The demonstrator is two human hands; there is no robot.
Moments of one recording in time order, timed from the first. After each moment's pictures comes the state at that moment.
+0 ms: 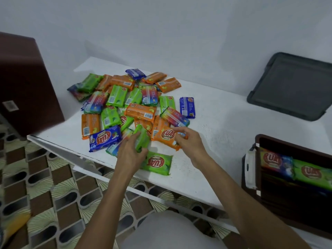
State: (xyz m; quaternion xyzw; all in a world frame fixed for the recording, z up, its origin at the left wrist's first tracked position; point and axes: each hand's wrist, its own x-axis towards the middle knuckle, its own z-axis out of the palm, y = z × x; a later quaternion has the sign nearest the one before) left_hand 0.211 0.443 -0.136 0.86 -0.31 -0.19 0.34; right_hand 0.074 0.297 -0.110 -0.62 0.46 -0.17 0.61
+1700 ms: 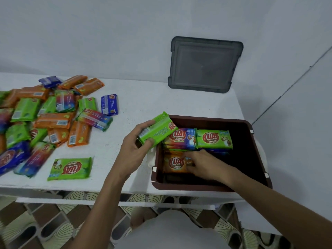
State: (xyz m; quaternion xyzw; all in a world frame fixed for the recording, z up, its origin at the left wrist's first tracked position) left_hand -0.016 0.327 -0.072 0.61 -0.45 -0.39 0.53; right_hand -0.231 0.230 -0.099 -0.85 0.41 0.13 0.30
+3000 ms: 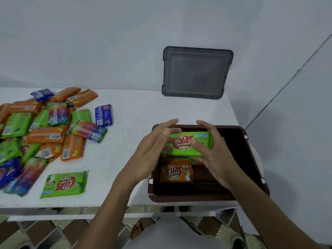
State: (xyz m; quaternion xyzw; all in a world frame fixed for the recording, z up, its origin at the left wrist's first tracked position) left_hand -0.051 0.305 -0.021 0.51 -0.54 -0.46 0.49; right_hand -0.231 0.243 -0.033 -0.49 0.41 -0.36 0.68
